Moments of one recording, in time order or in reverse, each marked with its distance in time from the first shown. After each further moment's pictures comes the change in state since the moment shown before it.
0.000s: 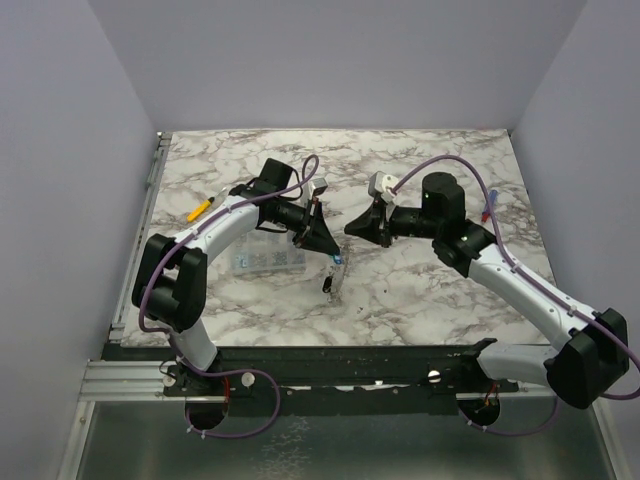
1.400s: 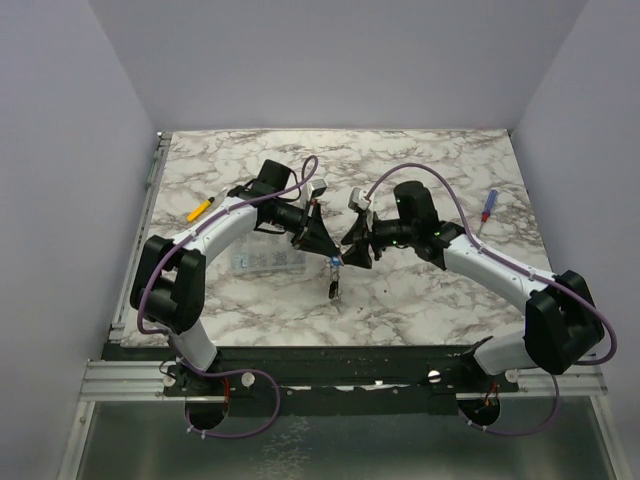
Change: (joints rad) left arm -0.001 -0.011 -0.019 0.000 0.035 0.014; right arm 0.012 0.199 -0.041 -0.071 -0.042 -0.034
